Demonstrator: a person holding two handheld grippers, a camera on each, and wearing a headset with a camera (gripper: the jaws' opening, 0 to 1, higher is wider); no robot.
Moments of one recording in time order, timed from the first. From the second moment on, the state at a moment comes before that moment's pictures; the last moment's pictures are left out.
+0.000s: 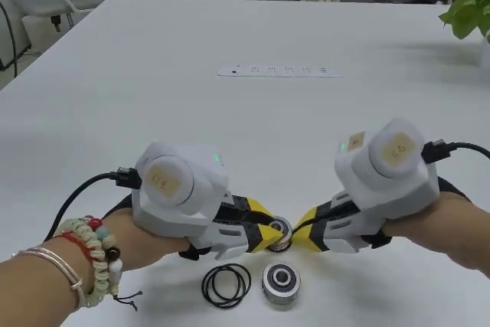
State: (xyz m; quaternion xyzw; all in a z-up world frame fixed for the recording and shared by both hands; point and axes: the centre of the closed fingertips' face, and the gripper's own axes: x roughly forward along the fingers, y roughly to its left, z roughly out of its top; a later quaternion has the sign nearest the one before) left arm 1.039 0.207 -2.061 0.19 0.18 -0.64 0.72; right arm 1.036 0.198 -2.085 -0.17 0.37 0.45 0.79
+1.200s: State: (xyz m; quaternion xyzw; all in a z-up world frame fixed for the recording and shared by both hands) left arm 1.041 0.205 -2.061 0.19 0.18 -0.63 0.73; right arm 1.041 0.212 -2.047 0.00 0.36 0.43 0.83
